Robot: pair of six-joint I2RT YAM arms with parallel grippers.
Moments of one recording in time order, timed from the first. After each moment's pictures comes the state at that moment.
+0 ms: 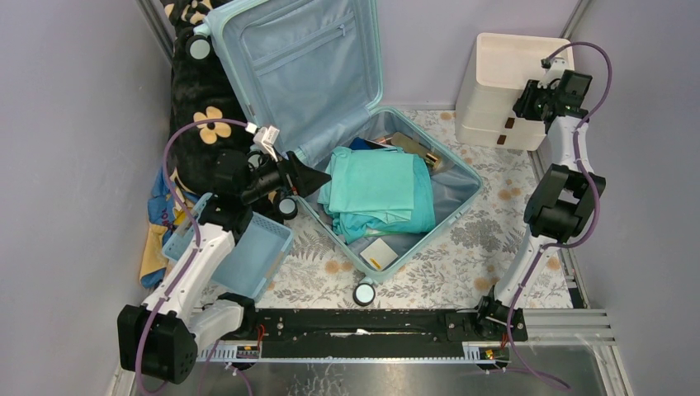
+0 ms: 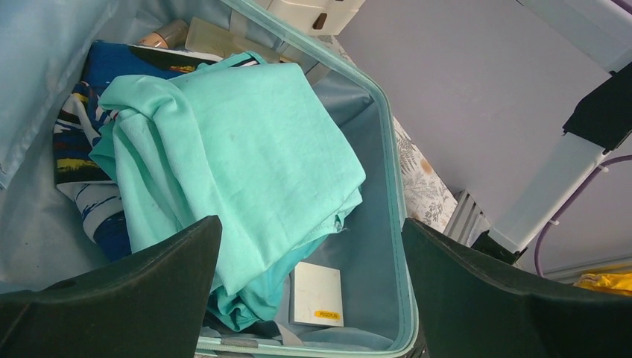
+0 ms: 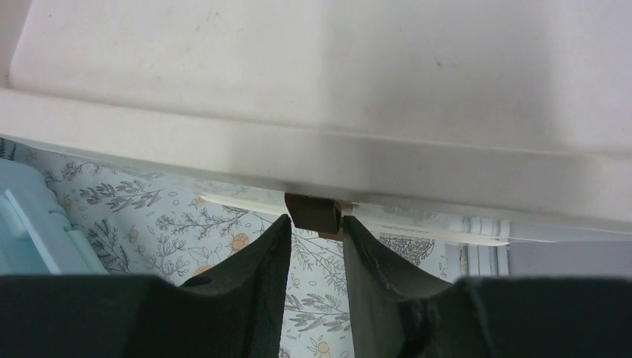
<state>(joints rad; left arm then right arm) -0.22 1.04 0.79 0.13 0.70 -0.53 -0.35 2.08 1.89 -0.35 -0.40 -0.09</state>
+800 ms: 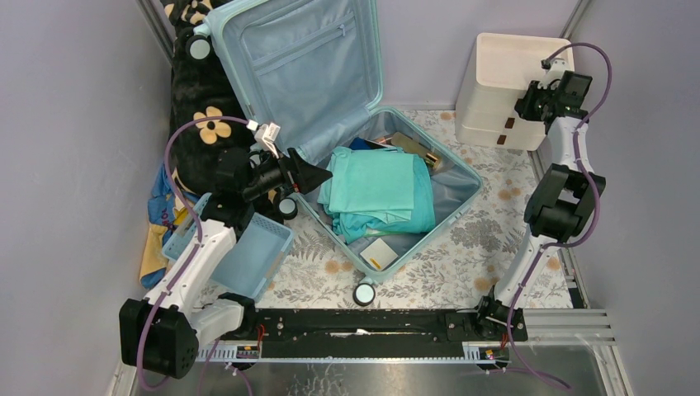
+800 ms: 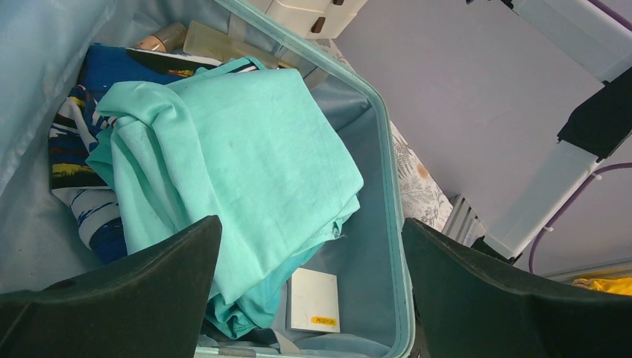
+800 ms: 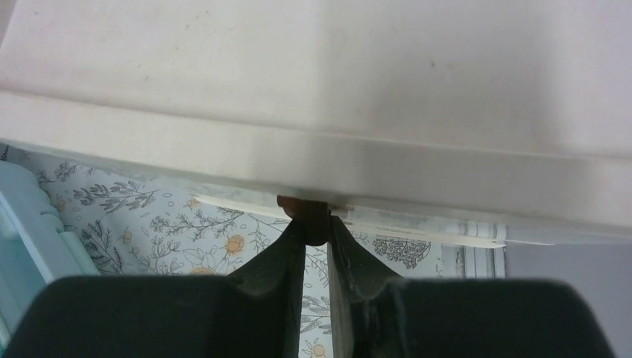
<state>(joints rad) -0.22 1.08 0.80 0.15 0.70 -0.55 -0.35 2.10 1.91 -0.35 -0.40 -0.09</state>
